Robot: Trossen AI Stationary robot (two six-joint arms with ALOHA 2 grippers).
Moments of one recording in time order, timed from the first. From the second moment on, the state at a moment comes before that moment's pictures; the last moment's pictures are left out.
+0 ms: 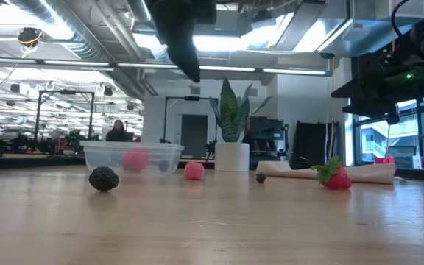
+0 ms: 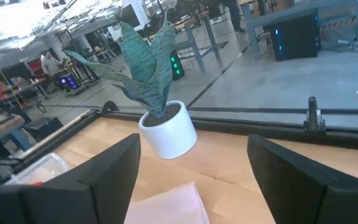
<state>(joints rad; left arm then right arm) 0.10 1.65 1.48 -0.88 -0.07 0.06 -0.49 0.14 0.01 0.06 0.32 0.44</state>
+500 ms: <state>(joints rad) 0.07 1.94 1.78 -1.07 -0.03 0.30 -0.49 0.14 0.01 0.06 0.32 0.50</state>
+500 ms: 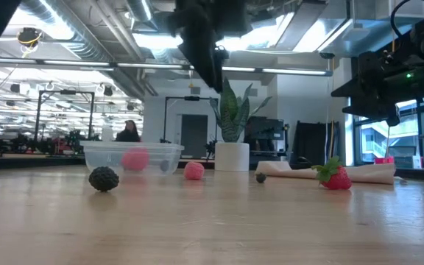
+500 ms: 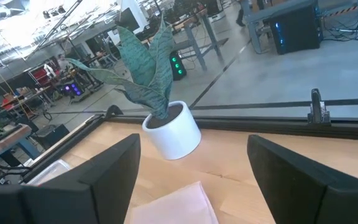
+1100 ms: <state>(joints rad) 0.03 2.14 1.78 -1.13 -0.03 0.38 -0.49 0.14 0.01 0.06 0.32 0.49</state>
